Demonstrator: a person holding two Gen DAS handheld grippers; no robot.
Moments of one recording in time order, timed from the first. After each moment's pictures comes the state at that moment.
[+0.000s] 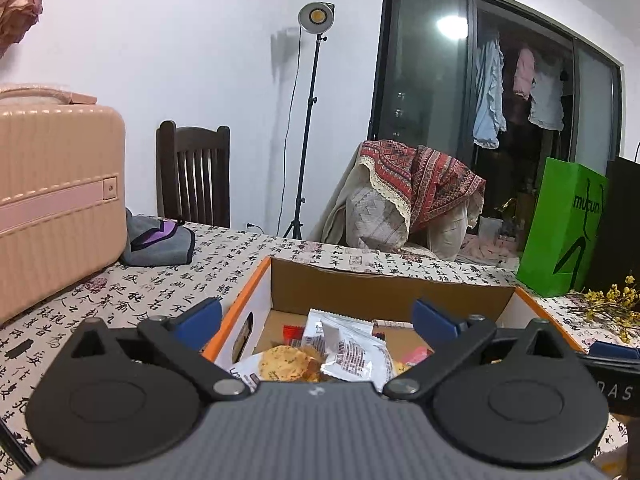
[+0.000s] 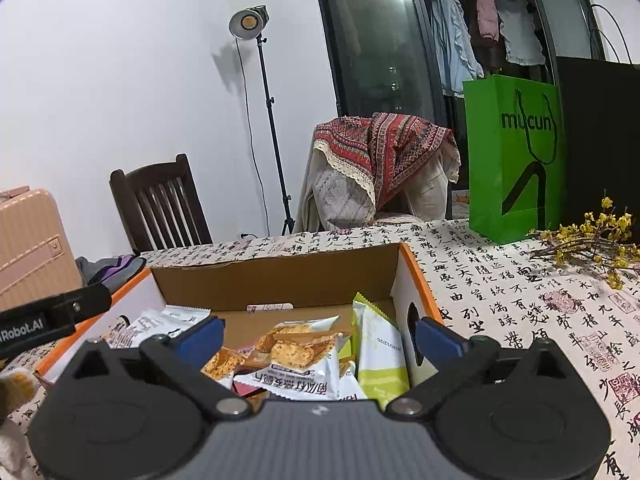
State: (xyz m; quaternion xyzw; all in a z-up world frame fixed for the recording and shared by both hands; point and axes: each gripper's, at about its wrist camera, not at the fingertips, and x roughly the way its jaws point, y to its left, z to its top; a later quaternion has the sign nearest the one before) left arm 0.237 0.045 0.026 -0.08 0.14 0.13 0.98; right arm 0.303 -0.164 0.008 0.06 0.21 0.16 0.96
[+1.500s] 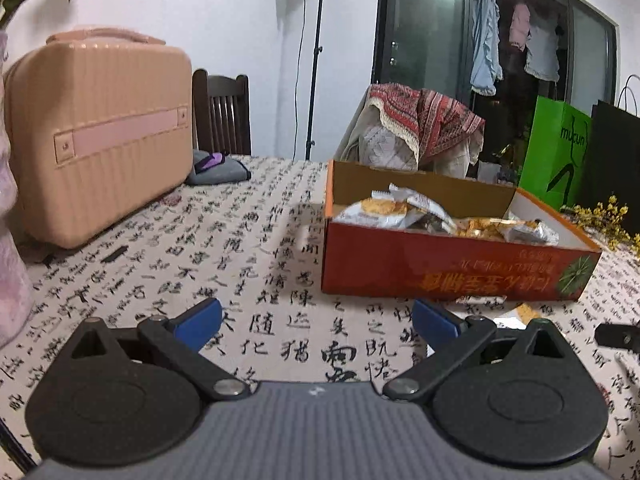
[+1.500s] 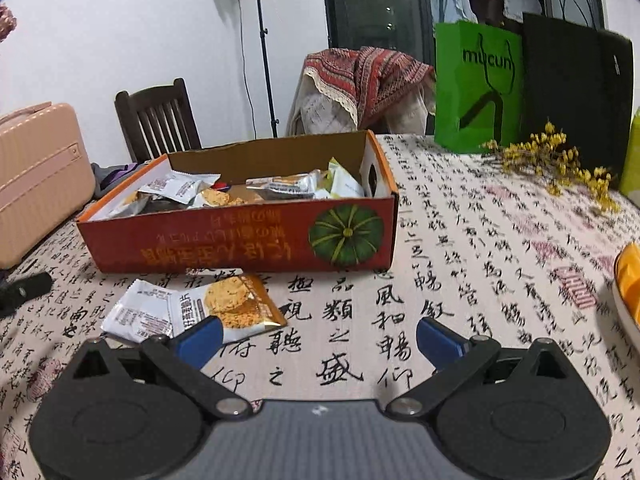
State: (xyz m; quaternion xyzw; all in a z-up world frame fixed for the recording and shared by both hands) left arm 0.105 0.091 -0.014 -0.06 0.23 0.12 0.96; right arm 0.179 -0.194 -0.017 0.02 0.31 0.14 0.94
